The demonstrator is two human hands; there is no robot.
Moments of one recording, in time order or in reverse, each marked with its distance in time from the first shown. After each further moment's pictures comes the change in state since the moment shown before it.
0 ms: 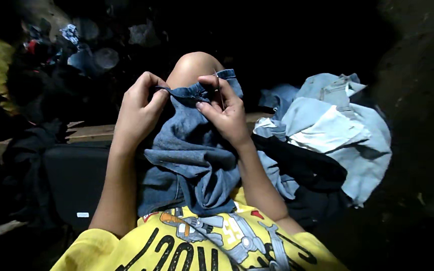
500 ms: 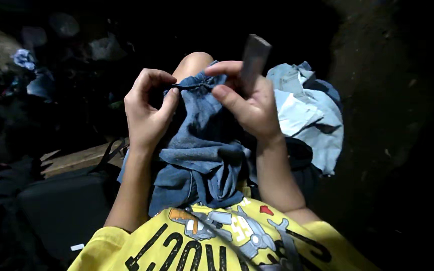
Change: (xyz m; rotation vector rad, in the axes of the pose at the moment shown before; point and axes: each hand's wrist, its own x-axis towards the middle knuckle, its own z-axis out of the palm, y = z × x) left_hand 0.029 0.028 0.056 -0.272 0.045 0.377; right_hand 0.015 -0.062 -0.073 -0.132 0.035 -0.221
